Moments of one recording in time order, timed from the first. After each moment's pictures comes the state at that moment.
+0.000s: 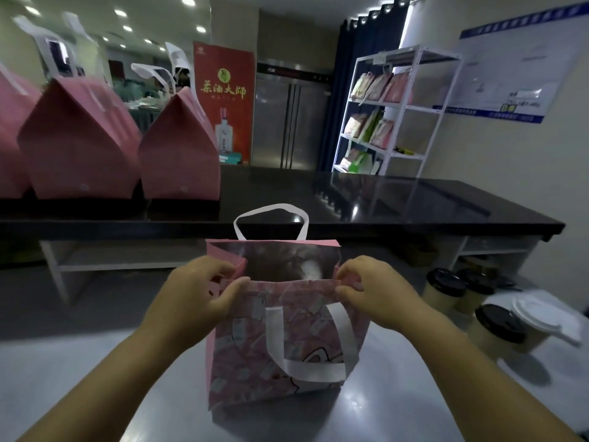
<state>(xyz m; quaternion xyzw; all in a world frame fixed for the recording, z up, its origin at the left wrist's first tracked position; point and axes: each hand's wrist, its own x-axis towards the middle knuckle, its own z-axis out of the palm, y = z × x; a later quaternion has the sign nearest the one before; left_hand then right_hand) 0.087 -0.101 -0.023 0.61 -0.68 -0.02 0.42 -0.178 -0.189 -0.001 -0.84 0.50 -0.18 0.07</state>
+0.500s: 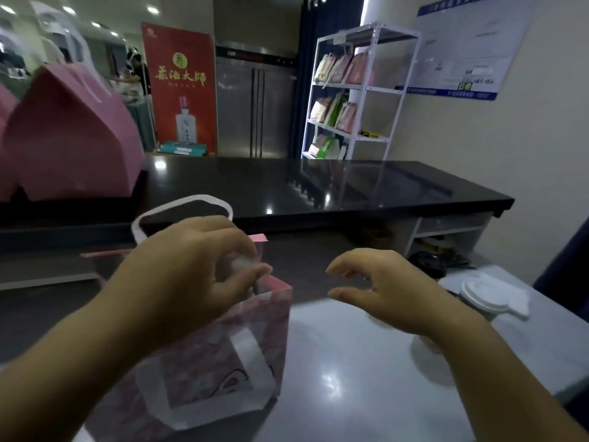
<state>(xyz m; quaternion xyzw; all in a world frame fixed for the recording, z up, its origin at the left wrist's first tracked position) -0.033 -0.127 0.056 0.50 -0.81 0.06 0.31 -0.293 -0.204 0.016 -0.87 0.44 -0.19 0.09</state>
